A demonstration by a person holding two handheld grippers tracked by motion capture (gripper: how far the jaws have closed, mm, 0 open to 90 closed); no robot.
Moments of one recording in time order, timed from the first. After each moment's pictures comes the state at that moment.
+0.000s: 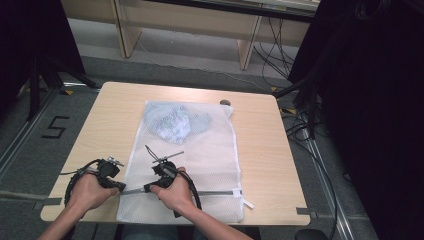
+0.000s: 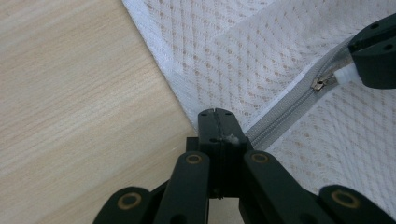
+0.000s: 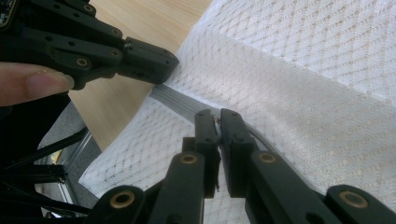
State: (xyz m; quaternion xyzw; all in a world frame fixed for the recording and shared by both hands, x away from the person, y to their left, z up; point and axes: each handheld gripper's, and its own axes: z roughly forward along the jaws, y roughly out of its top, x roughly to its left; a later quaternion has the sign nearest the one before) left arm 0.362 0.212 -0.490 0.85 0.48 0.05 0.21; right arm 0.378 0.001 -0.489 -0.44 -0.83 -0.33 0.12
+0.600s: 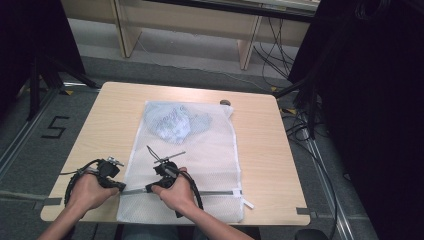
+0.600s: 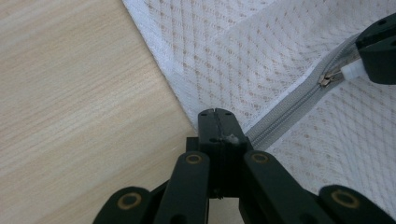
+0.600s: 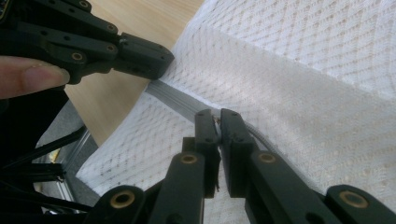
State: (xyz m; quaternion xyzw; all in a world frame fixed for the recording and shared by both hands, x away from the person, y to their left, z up) left arm 0.361 0.212 -0.489 0.85 0.49 0.05 0.21; right arm 0.378 -0.004 -0.489 -0.43 -0.83 -0.33 0.12
